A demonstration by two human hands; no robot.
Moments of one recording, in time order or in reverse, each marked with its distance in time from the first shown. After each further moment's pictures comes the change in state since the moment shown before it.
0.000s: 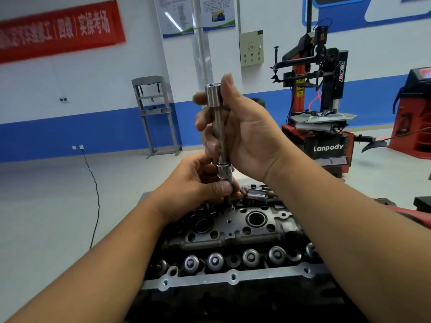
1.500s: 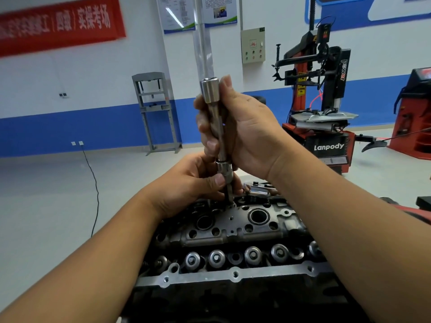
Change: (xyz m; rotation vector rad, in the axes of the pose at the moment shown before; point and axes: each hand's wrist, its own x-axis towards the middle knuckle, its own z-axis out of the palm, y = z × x) left_hand -0.003 0.000 -0.011 -0.047 -0.159 -0.040; right_hand 0.001 0.004 0.002 0.011 -0.016 0.042
